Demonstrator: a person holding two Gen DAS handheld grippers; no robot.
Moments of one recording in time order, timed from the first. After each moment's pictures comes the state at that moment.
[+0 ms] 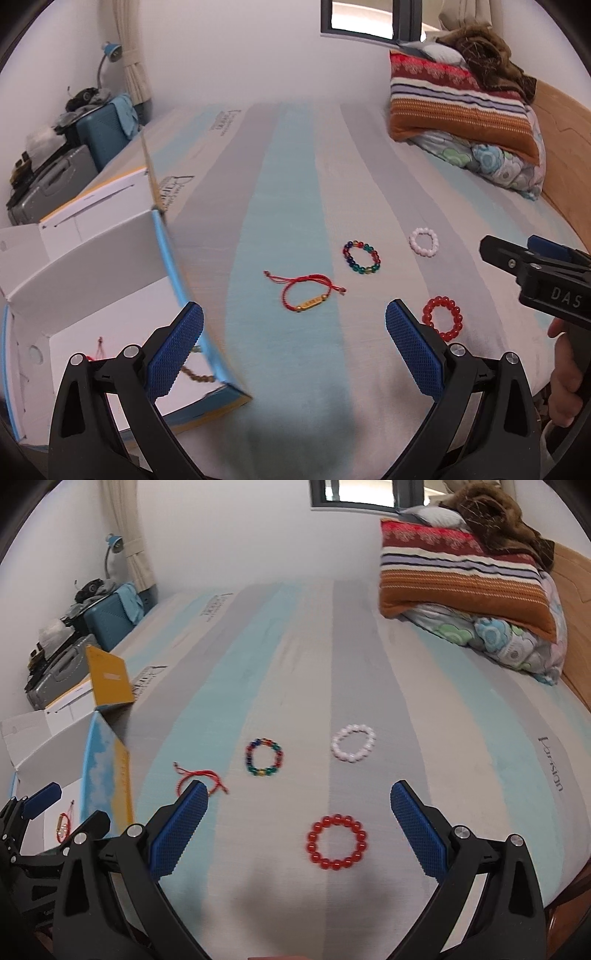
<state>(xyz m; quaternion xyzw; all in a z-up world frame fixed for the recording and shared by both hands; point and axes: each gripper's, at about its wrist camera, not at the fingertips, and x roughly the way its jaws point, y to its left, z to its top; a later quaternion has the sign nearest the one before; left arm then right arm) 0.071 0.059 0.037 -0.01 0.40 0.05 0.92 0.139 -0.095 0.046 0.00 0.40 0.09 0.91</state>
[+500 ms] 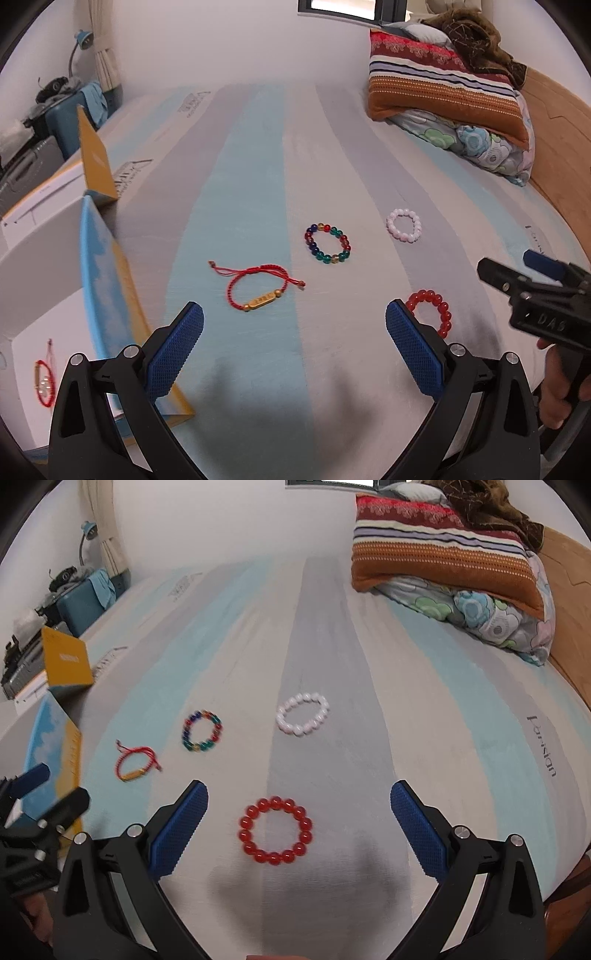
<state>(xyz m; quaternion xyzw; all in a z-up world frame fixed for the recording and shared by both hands) 0.110 0.031 -0.008 -0.03 0.42 0.01 0.91 0.161 -0.138 -0.014 -0.01 0.43 0.06 0.90</state>
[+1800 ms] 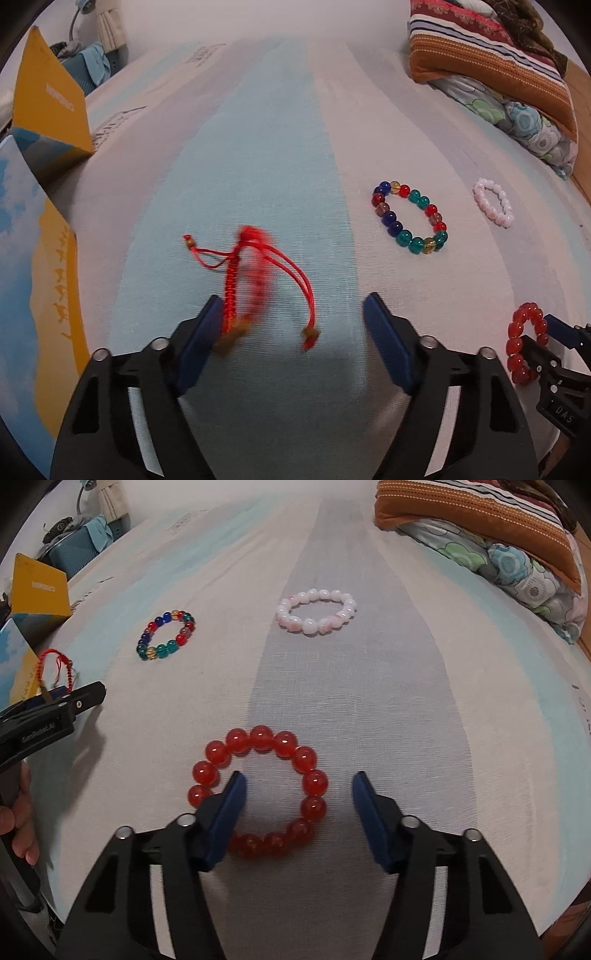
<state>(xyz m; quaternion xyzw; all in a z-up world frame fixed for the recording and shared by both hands) 0.189 0.061 -0.112 -0.04 0.48 0.05 0.88 0.185 -0.124 -0.118 -0.04 0.50 0.08 0.86</state>
